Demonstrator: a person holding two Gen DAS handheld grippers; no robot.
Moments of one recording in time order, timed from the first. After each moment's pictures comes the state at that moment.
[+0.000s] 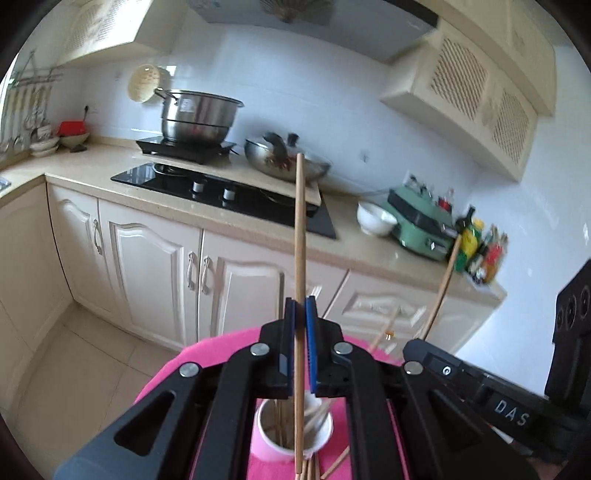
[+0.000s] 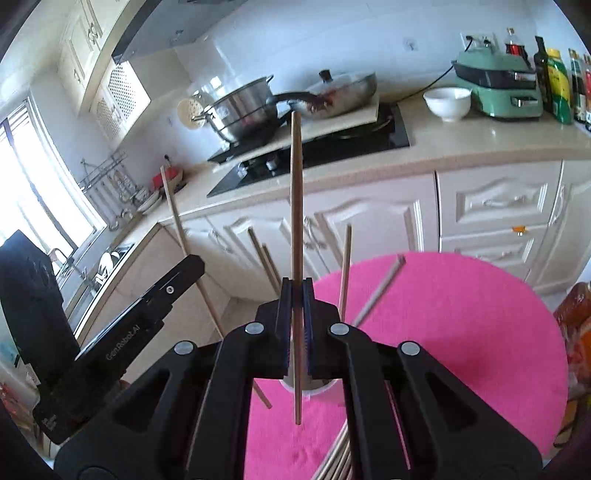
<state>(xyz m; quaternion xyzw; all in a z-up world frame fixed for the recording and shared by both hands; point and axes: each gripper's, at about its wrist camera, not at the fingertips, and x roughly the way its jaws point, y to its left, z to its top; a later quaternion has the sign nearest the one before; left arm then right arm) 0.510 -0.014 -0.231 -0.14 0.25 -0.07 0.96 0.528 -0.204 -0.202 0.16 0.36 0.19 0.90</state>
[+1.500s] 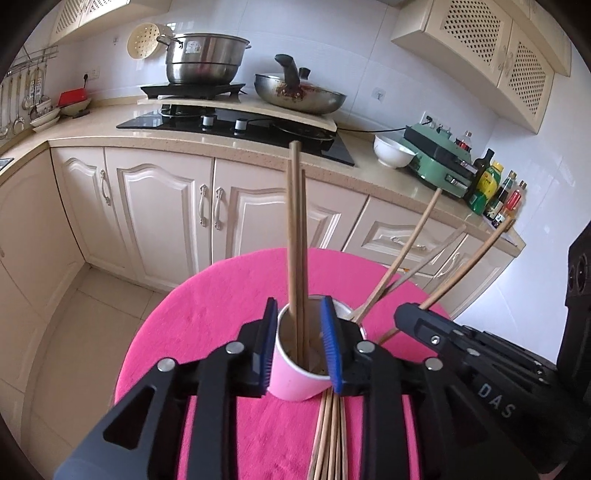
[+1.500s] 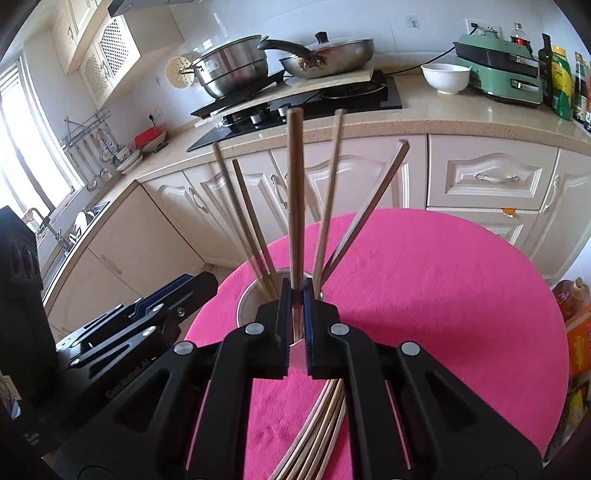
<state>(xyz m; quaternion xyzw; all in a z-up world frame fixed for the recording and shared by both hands) 0.487 -0.024 -0.307 -0.10 0.35 -0.06 0.93 0.511 -0.183 -0.270 0.10 0.41 0.18 0.89</state>
